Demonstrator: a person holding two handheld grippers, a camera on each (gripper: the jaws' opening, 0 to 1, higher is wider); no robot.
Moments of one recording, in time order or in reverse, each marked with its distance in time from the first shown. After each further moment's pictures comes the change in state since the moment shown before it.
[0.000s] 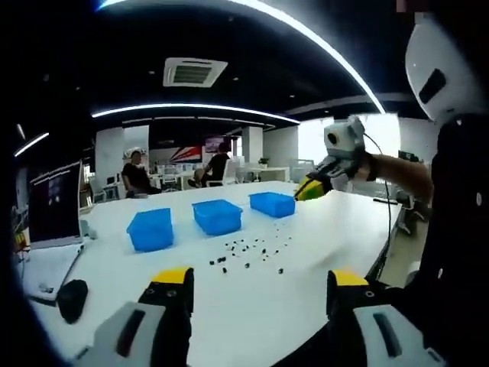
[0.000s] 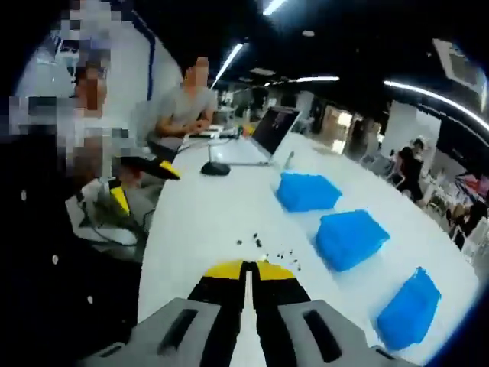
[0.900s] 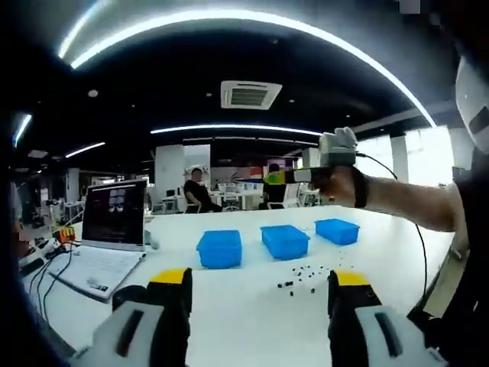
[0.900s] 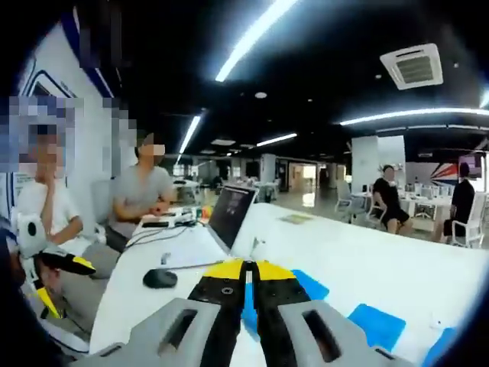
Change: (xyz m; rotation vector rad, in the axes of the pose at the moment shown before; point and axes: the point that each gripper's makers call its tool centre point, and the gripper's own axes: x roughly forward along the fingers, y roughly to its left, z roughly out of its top) left arm -0.035 0.076 0.024 -0.052 -0.099 0.382; right arm 0.179 -0.091 0.136 0.130 -0.282 -0.116
